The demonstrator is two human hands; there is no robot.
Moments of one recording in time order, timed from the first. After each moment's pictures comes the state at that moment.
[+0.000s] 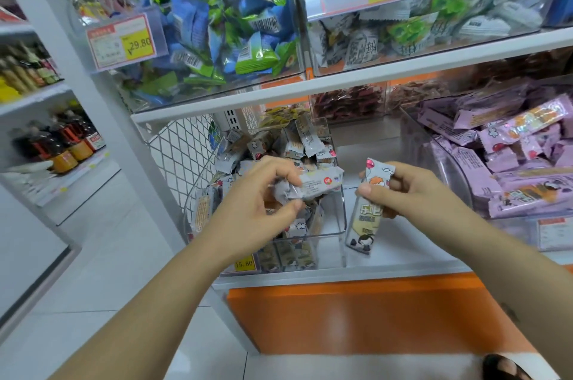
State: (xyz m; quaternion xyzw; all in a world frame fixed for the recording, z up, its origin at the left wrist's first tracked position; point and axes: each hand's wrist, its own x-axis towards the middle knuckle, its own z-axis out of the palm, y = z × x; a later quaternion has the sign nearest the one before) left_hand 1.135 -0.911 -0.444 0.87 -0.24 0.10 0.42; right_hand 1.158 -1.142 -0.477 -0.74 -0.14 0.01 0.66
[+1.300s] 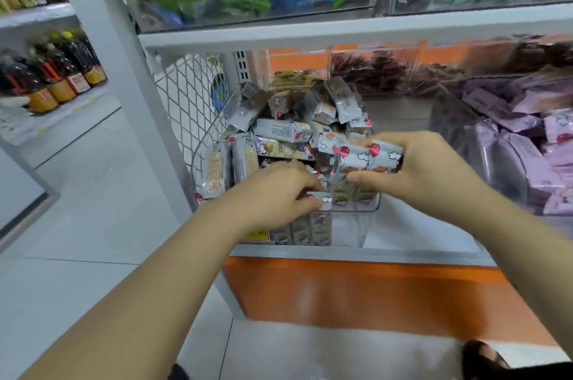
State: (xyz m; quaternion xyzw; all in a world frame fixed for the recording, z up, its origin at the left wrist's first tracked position) left_hand 1.171 -0.890 -0.476 0.97 -0.22 -0.05 0.08; right_hand 1.172 -1.093 -0.459 -0.92 -0.22 -0.09 0.32
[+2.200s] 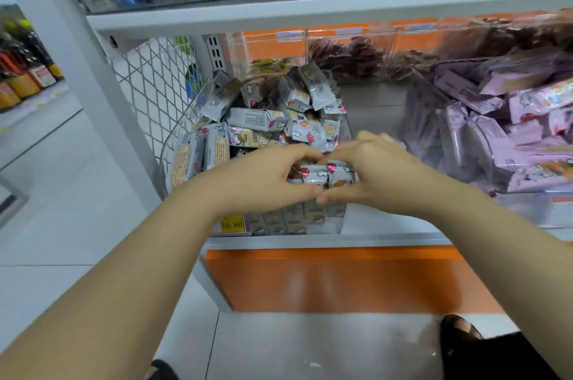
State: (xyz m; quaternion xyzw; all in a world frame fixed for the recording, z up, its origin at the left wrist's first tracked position) left_hand 1.169 -0.904 -0.463 0.94 -0.23 -0.11 0.22; right_hand 1.179 -1.093 -0.474 -0.95 -0.29 -0.04 0.09
